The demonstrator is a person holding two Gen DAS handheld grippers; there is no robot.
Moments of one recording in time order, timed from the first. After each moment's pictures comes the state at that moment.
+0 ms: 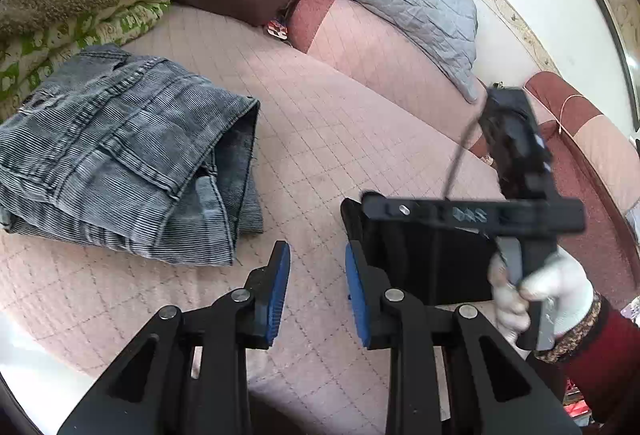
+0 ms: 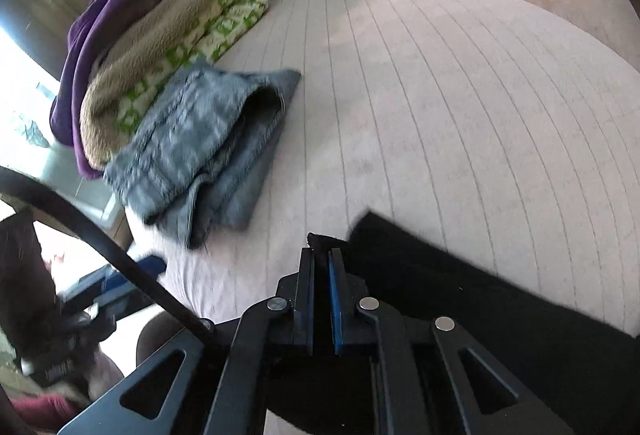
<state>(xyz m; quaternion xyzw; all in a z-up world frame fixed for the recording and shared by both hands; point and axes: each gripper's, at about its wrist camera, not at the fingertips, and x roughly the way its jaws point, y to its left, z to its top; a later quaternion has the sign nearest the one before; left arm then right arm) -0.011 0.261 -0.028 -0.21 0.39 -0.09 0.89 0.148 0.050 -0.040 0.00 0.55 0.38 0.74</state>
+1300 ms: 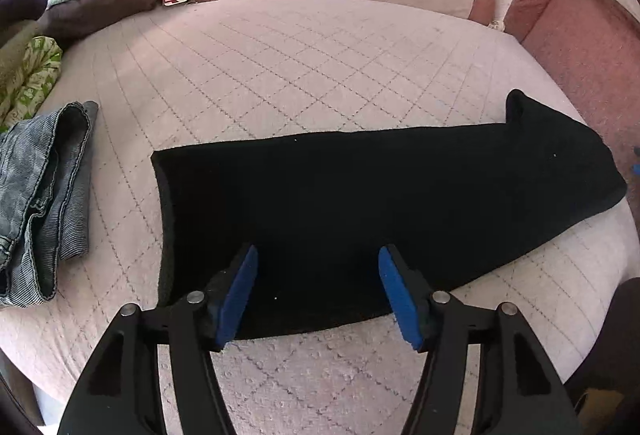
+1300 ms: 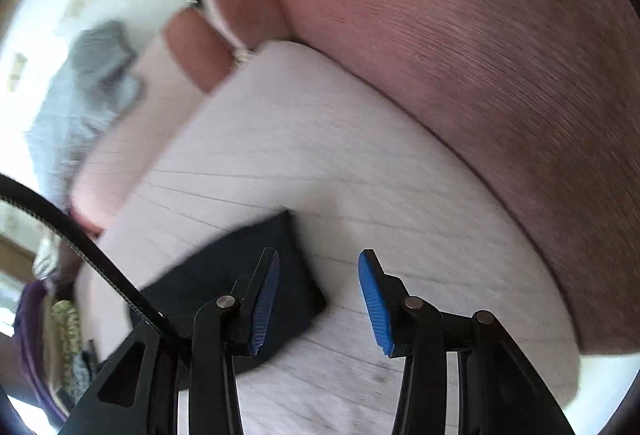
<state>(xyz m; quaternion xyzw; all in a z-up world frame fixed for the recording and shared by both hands) 0.058 0.073 -0.081 0.02 0.50 -0.08 0.86 0.042 -0.557 -0.017 0.33 0.43 -0.07 0.84</state>
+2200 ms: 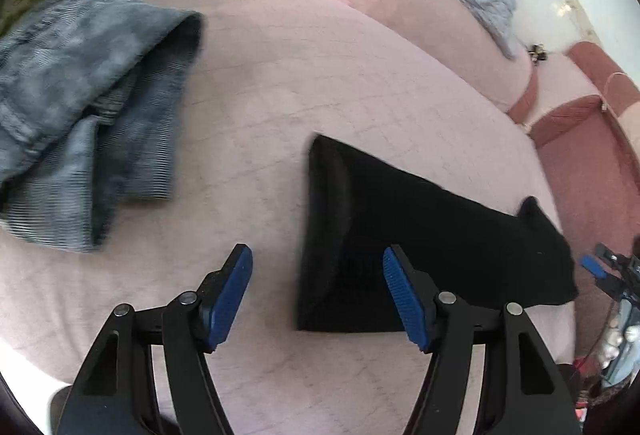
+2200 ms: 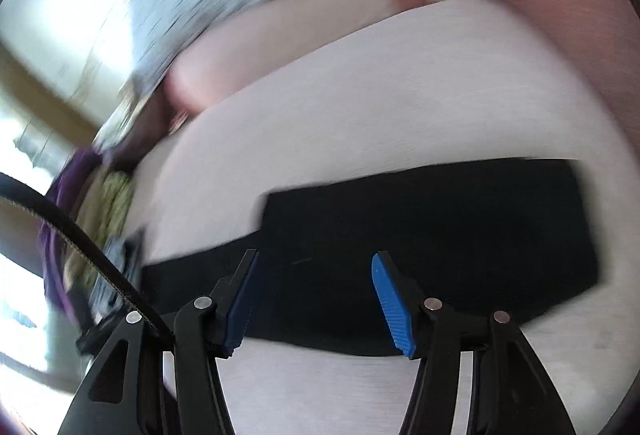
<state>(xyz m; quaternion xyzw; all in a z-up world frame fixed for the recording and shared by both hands) 0.046 0.181 -0.083 -0.20 0.48 -0.06 0.85 0.094 -0.340 0.007 0.22 0.50 0.16 0.83</state>
